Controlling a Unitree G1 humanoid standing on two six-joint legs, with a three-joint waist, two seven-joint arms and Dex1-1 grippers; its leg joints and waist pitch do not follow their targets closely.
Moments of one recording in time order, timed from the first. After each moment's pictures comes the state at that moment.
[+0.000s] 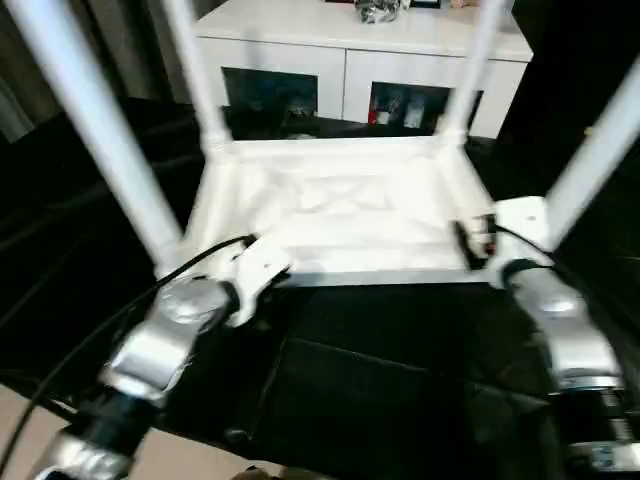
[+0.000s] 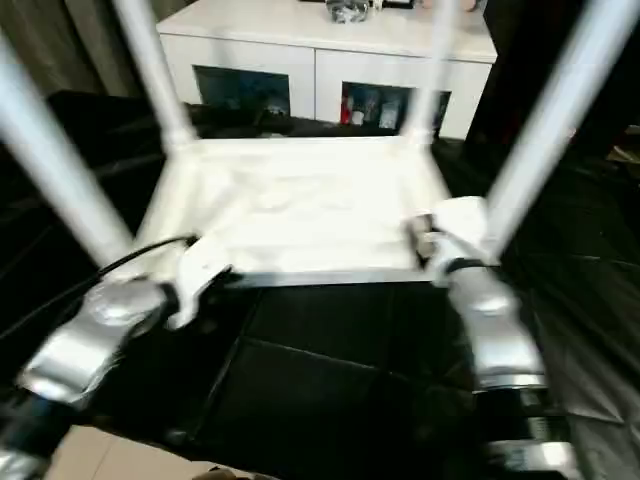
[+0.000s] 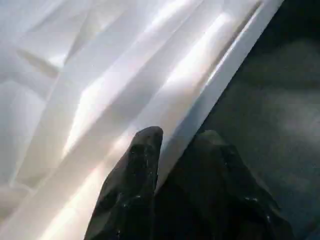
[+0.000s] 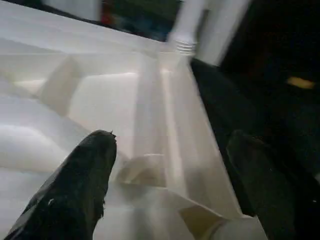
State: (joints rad) left arm -0.40 0.33 -0.33 0.06 0.02 0.45 -0.64; right arm -0.40 -0.42 -0.12 0.33 0.03 0.27 0.08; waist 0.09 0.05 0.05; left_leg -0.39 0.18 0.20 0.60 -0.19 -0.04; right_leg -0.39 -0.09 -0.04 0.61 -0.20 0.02
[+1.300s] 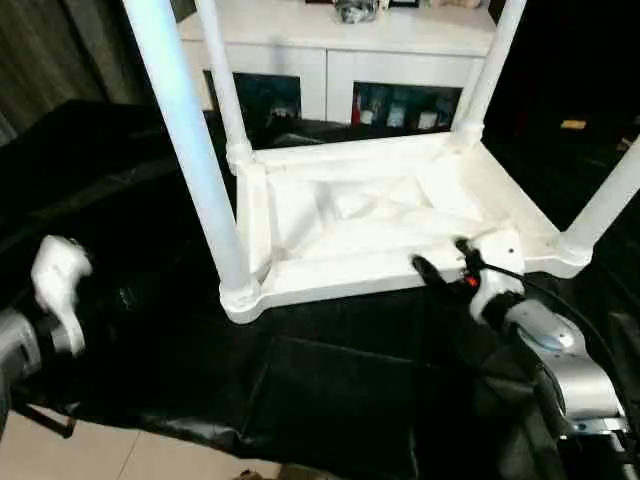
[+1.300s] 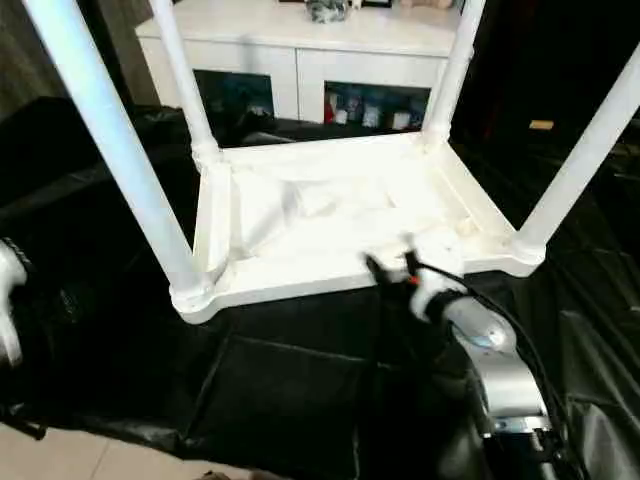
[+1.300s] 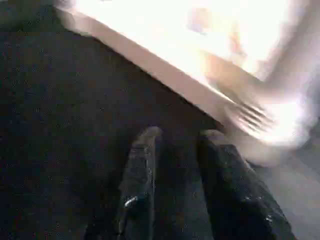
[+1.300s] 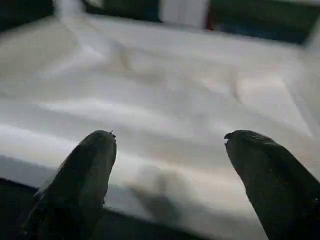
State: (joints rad) left arm -0.19 0.70 0.24 0.39 -0.38 0.17 -0.92; right arm -0.20 -0.34 0.01 0.13 0.15 0.28 0.34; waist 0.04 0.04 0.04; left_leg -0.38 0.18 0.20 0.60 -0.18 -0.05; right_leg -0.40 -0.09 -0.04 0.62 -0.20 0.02
